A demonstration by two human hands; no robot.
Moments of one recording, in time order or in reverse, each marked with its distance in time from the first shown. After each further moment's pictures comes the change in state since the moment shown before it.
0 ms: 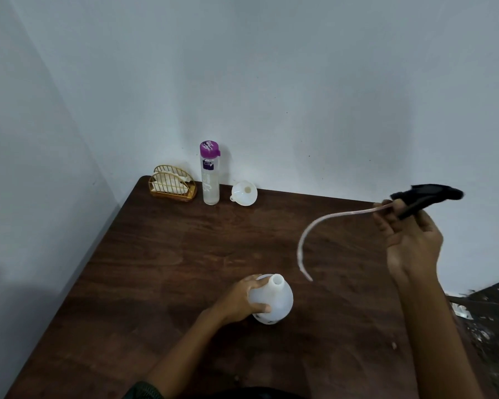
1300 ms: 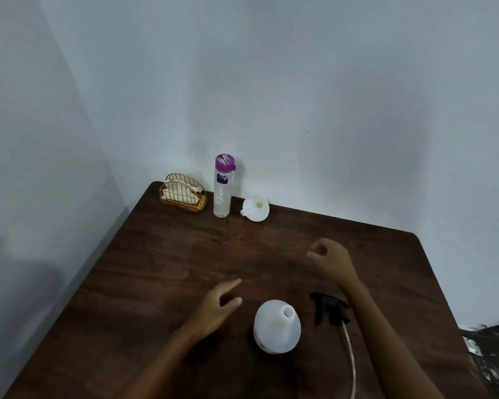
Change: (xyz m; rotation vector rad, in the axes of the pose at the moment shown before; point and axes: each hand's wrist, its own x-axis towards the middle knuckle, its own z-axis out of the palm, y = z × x) left_hand -0.012 -0.025 -0.049 -0.184 0.234 -0.107; right_hand 0.042 0.124 0.039 -1.409 -0.571 0.011
